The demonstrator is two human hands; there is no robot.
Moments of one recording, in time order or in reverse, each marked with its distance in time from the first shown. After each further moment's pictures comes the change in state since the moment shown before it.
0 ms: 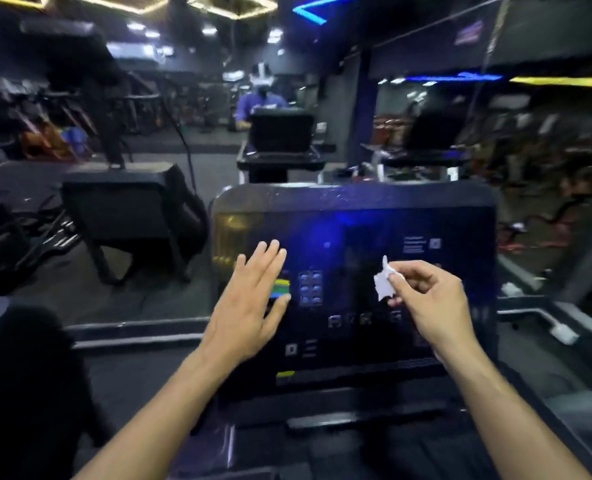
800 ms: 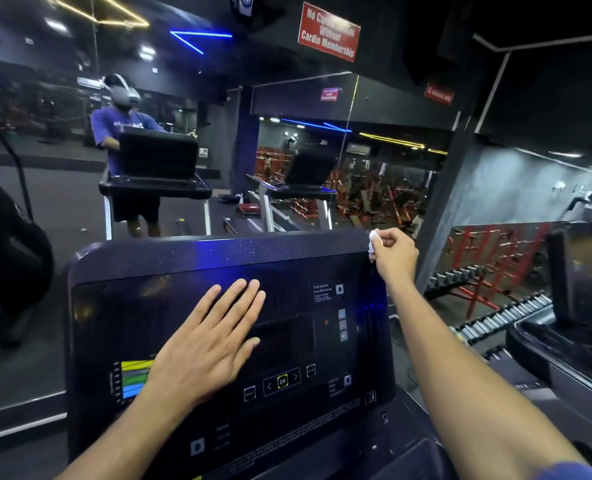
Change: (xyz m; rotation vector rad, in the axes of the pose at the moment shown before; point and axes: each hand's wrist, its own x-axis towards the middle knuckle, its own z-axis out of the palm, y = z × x) left_hand 0.082 0.000 0.070 0.401 -0.045 0.355; right_hand 0.171 -0.004 -0.080 -0.404 0.558 0.059
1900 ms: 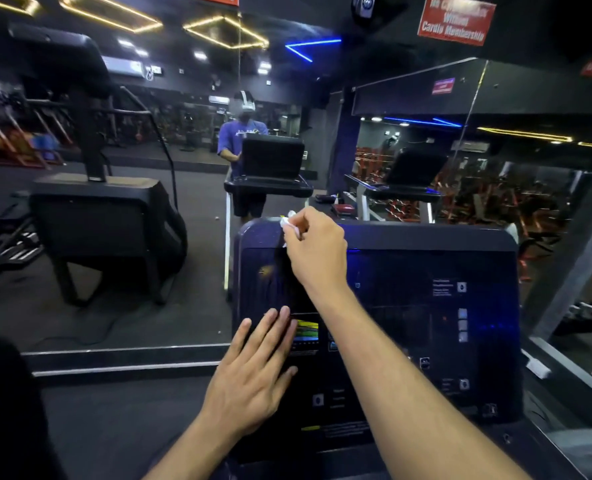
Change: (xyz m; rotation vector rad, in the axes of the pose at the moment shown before) left_hand -0.145 -0.018 -0.022 -0.003 -0.004 -0.261; right_hand -0.239 -0.168 0.152 0.041 -0.388 -0.503
